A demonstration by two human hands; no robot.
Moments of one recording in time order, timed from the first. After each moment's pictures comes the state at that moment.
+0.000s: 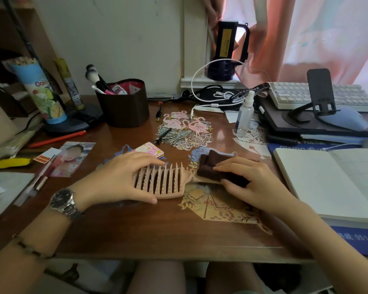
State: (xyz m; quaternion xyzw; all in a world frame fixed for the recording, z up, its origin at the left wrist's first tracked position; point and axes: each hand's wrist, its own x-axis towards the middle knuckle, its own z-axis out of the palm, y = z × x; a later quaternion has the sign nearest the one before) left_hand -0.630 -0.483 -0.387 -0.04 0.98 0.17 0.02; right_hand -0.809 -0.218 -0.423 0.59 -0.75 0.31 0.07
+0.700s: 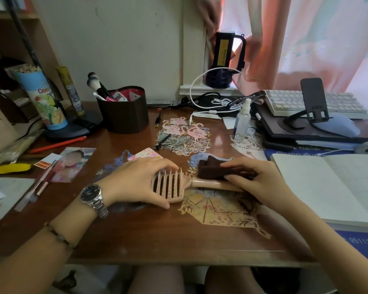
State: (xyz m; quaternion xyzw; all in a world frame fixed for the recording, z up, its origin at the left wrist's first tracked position) left_hand -0.658 -0.469 -0.391 -0.01 0.99 0.14 0.01; right_hand -0.813 -0.214 -0.414 0.49 -0.74 0.47 0.02
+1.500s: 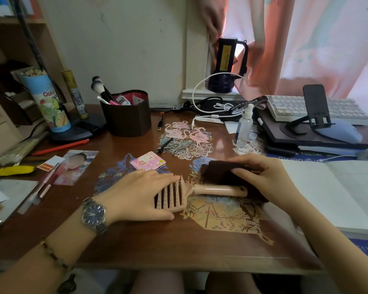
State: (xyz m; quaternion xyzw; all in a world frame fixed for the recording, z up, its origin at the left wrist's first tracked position) left_hand -0.643 -0.451 -0.393 0.00 1.00 0.01 0.02; right_hand -0.826 -0.215 -0.405 0.47 -0.74 0.48 0.01
